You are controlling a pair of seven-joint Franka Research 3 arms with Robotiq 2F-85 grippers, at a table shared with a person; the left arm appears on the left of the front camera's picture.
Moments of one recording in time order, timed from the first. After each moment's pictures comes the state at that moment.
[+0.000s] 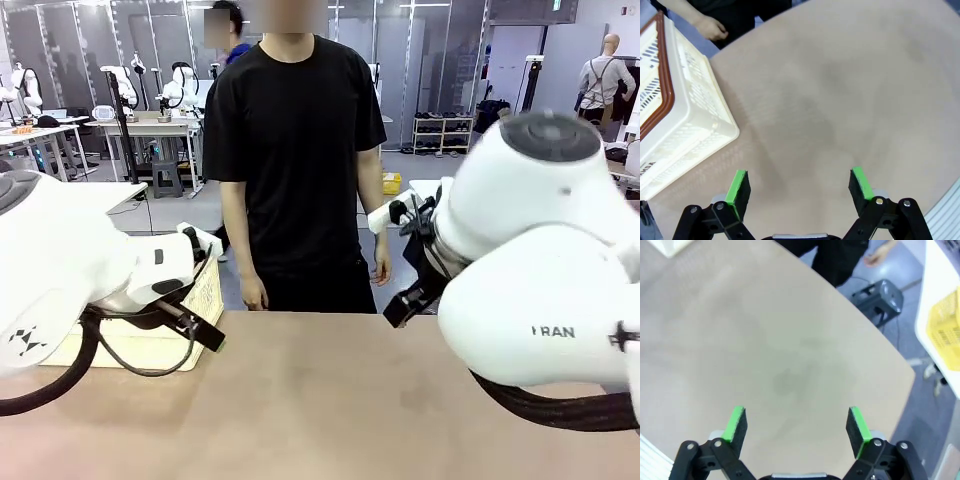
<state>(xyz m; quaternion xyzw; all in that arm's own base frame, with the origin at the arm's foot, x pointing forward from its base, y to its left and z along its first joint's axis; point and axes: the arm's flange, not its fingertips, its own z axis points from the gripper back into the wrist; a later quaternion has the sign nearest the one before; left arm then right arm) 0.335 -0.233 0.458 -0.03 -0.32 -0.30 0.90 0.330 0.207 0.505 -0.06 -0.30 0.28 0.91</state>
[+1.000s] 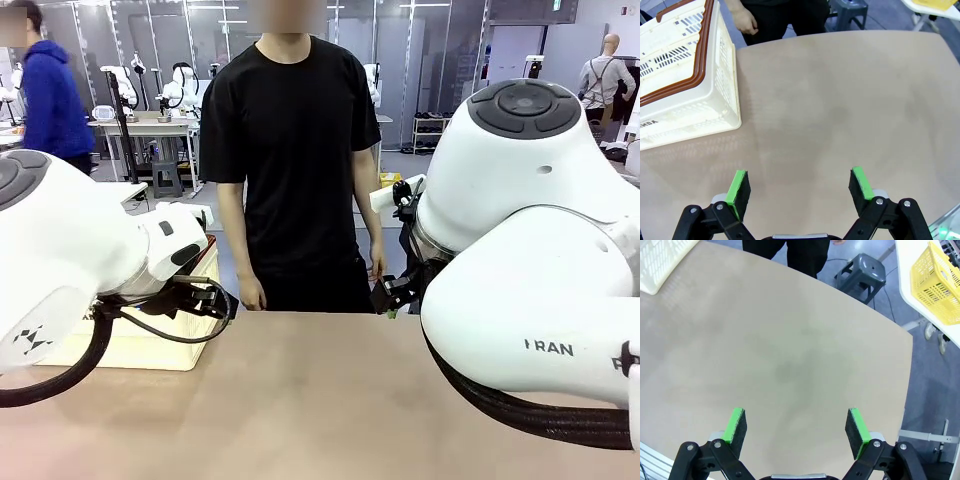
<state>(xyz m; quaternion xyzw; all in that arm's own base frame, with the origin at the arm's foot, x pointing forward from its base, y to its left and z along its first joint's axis) 0.324 -0.248 0.483 -0.05 -0.35 -0.13 0.93 0.312 0.226 0.518 -0.05 -0.30 0.16 0.94</state>
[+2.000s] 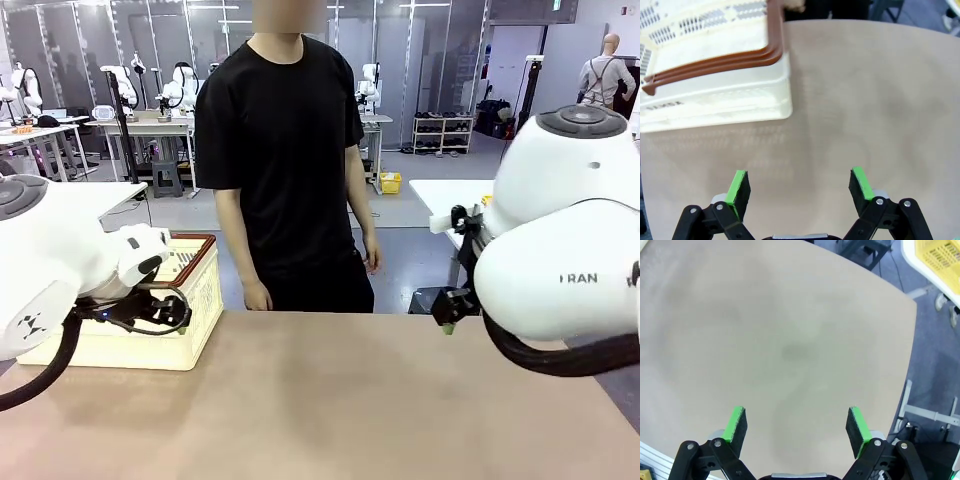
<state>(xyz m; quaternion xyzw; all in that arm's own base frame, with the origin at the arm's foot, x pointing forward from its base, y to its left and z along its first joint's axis) 0.389 -0.166 0.432 -0.02 -0.29 -0.06 0.95 0.364 0.132 0.481 -0.04 -0.22 0.14 0.97</state>
